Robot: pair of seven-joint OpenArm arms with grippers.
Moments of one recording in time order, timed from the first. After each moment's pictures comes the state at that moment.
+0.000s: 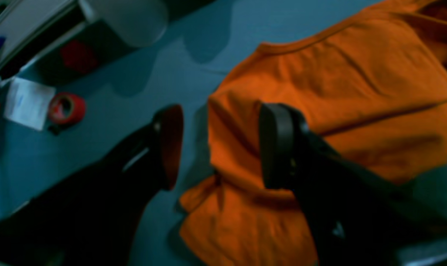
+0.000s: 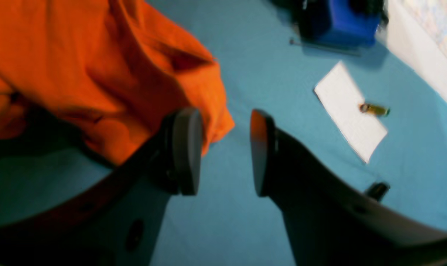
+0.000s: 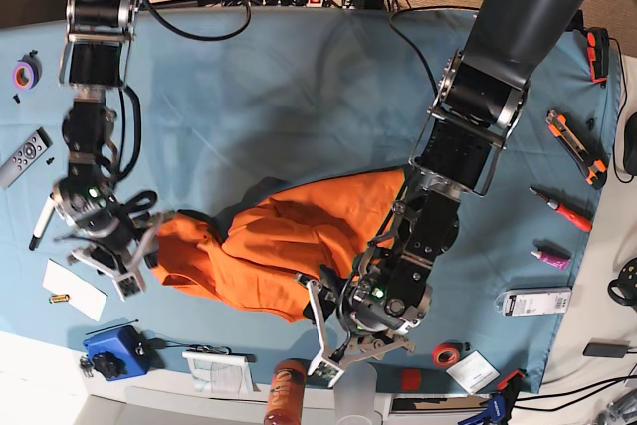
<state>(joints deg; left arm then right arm) -41.3 3.4 23.2 70.5 -7.4 -8.4 57.1 21.0 23.8 1.9 79.3 -1.5 26.7 -41.3</state>
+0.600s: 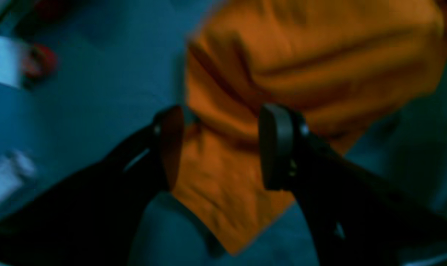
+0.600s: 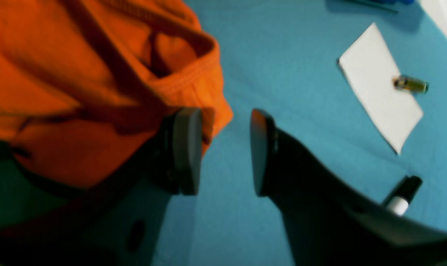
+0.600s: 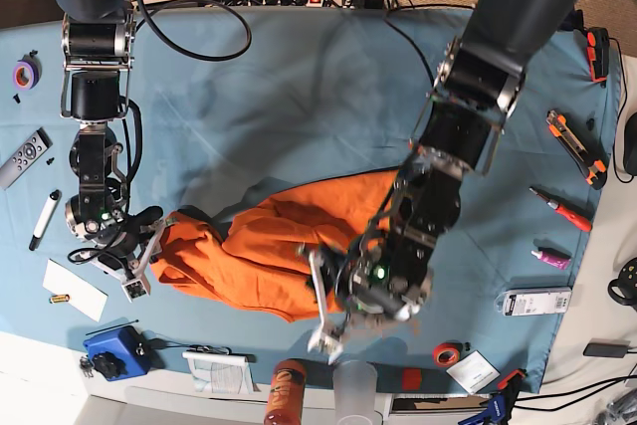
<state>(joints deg) -35.0 3.3 23.2 77.8 -7.2 -8.5 69.8 27.4 23.8 -1.7 62.4 -3.3 24.9 -36.1</state>
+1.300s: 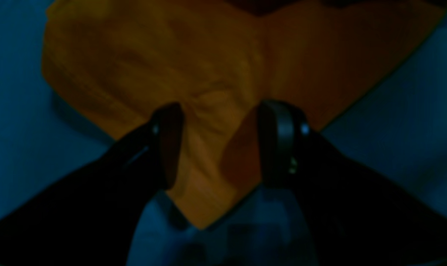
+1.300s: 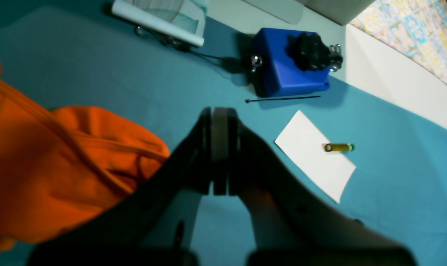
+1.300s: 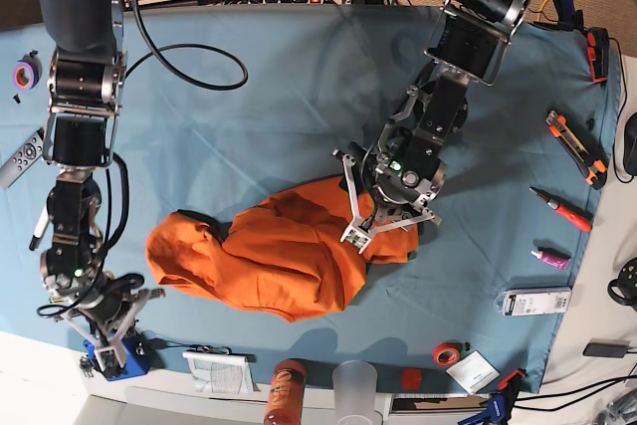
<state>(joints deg) -16.4 -1.2 23.2 79.0 0.7 -8.7 59.8 40.0 24.0 -1.5 62.4 3.7 23.7 -40.5</state>
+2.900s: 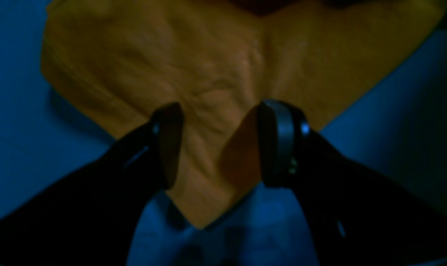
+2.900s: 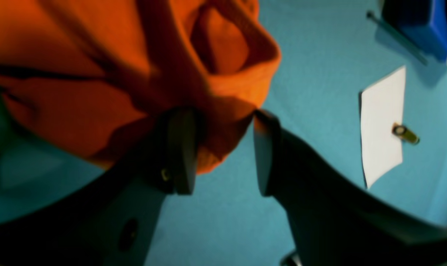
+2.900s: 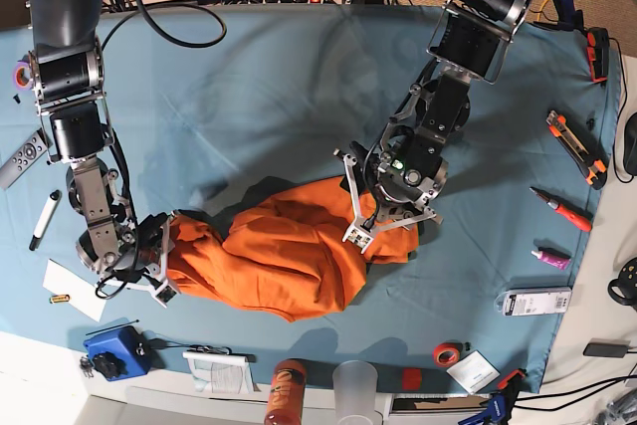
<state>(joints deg) -15.9 -1.4 23.2 79.2 0.5 -8.9 59.4 38.7 29.5 -27.0 52.6 1.2 30.1 -40.5</state>
